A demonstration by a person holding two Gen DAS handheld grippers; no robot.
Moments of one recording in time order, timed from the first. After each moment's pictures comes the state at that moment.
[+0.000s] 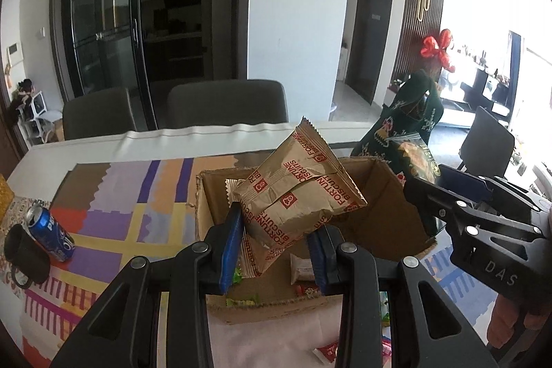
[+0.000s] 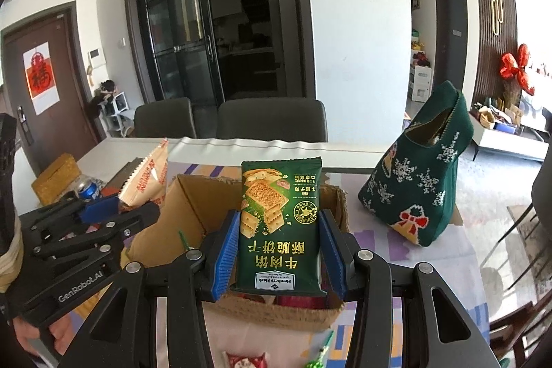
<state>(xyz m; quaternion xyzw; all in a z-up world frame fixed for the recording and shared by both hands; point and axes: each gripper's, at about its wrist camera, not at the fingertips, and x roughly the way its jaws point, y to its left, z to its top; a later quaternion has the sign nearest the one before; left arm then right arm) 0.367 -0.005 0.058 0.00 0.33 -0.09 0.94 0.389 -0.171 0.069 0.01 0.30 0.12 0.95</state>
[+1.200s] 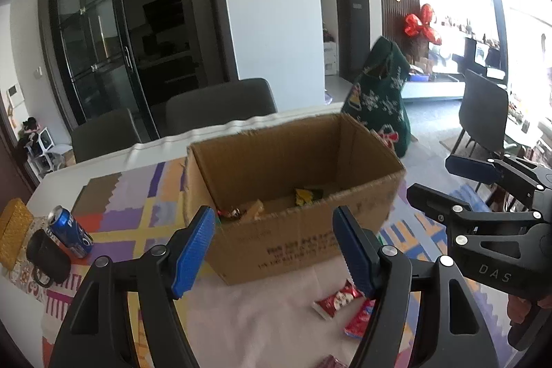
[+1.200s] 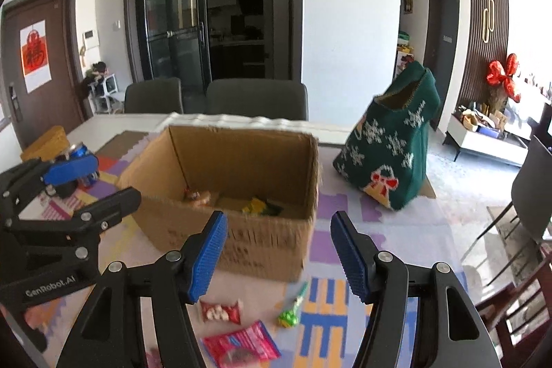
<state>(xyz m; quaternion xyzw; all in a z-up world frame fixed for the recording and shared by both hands) 0.280 -0.044 0.040 0.08 0.31 -0.09 0.94 0.317 -0.188 0.040 -0.03 0.31 0.09 0.95</state>
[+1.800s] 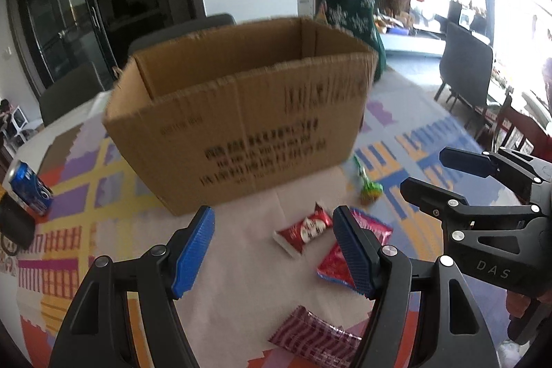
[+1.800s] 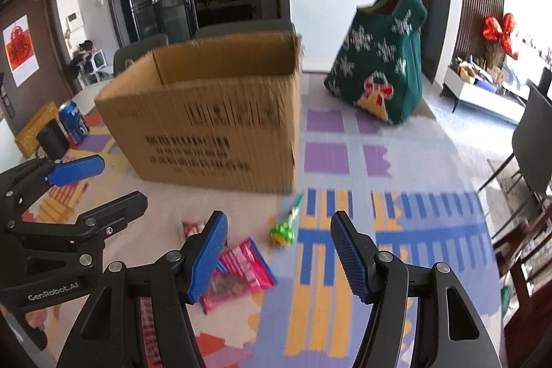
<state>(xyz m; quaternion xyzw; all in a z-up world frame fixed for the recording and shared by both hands) 0.268 -0.067 -0.040 0.09 0.41 -0.14 0.90 0.287 -0.209 -0.038 0.00 0.40 0.07 0.91</state>
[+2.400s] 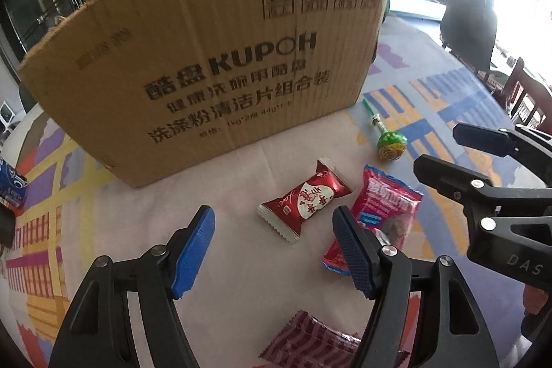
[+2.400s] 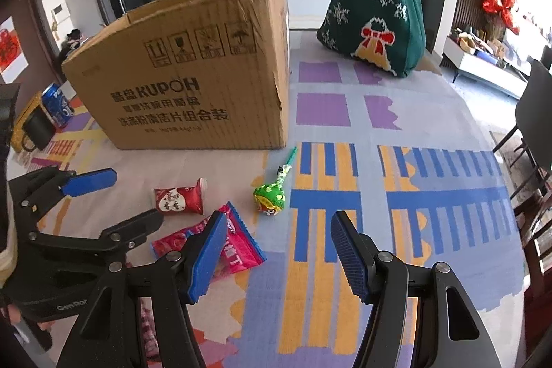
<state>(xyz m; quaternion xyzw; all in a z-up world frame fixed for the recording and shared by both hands) 0.295 -0.082 -0.103 0.12 0.48 -0.14 0.86 0.300 -0.216 -0.084 0.01 0.45 0.07 0.89</state>
